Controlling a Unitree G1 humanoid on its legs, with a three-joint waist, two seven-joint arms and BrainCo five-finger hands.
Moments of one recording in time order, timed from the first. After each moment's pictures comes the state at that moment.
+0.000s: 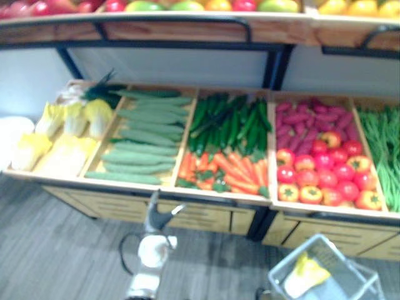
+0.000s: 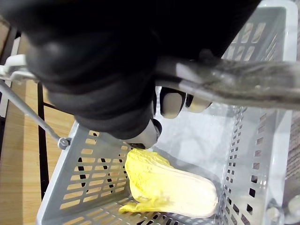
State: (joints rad) left arm 0.06 0.11 0.03 0.29 0.31 -0.08 0.31; right arm 0.13 -0.04 -0.62 0.92 0.13 -0.03 -0.27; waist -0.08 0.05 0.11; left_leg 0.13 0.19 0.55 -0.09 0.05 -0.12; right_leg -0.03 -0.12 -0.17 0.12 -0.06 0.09
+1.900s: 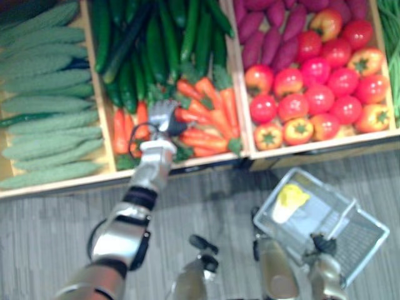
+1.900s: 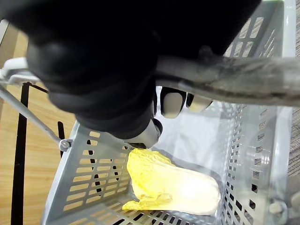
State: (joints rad) left arm -0.83 0.36 -0.19 0.72 0.95 0.03 0.36; right arm 0.02 -0.03 -0.31 0.60 0.18 -0.11 -0.28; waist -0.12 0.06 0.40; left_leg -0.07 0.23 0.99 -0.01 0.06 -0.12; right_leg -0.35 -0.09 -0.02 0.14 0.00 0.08
